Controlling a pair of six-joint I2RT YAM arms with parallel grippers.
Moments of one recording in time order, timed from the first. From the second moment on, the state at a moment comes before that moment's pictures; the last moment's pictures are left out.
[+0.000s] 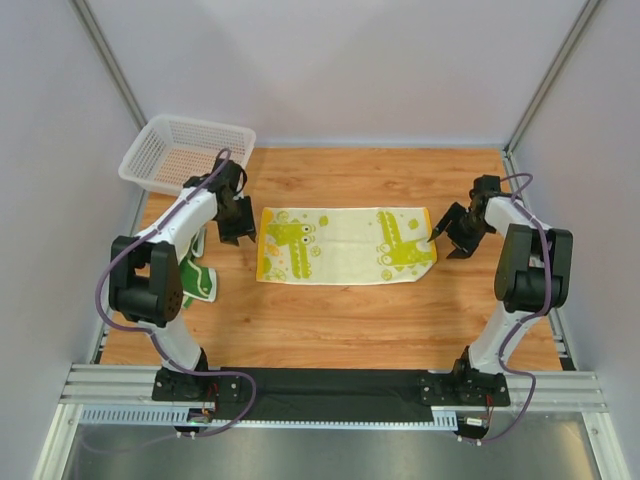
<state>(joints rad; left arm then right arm) -0.20 1.73 1.35 -0.84 0.03 -0.42 -0.15 1.85 1.24 -0.70 -0.24 0.55</state>
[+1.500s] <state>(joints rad) -0.20 1.57 1.25 -0.85 0.07 -0.30 -0.08 1.54 1.11 -0.90 -0.13 0.51</state>
